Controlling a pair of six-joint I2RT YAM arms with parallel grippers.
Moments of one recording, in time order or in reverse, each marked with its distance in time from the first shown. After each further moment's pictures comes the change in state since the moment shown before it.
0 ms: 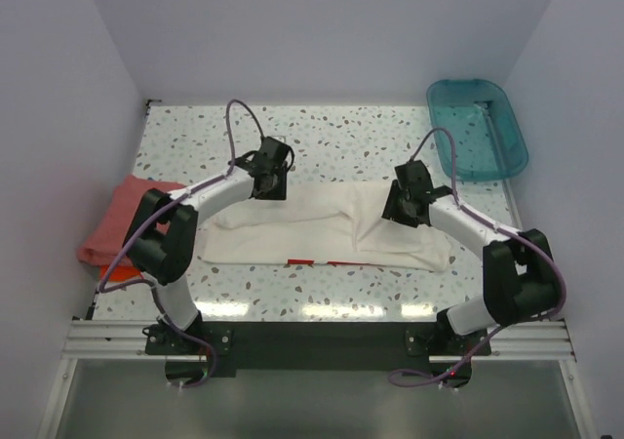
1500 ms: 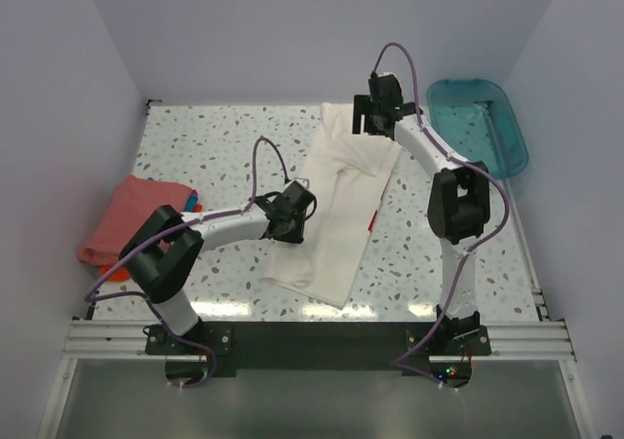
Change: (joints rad) left arm -0.248 -0.073 -0.239 0.070 0.019 -0.143; right arm -0.019 0.706 1.092 -0.098 0.061 -0.352
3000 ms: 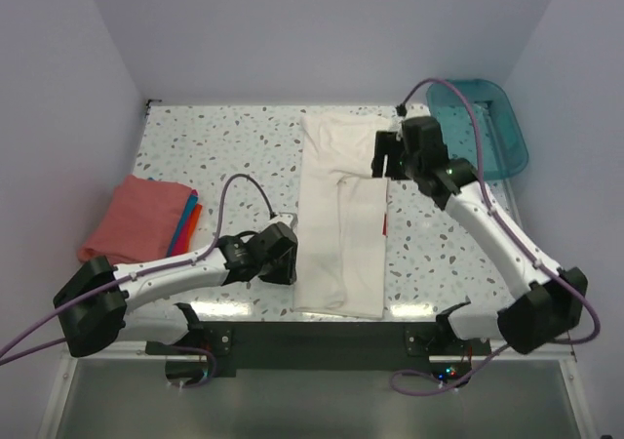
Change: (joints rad) left arm -0.214 -0.454 -0.321 -0.084 0.067 -0.206; right arm 0.091 -0.742 -0.607 -0.066 -0.050 0.053
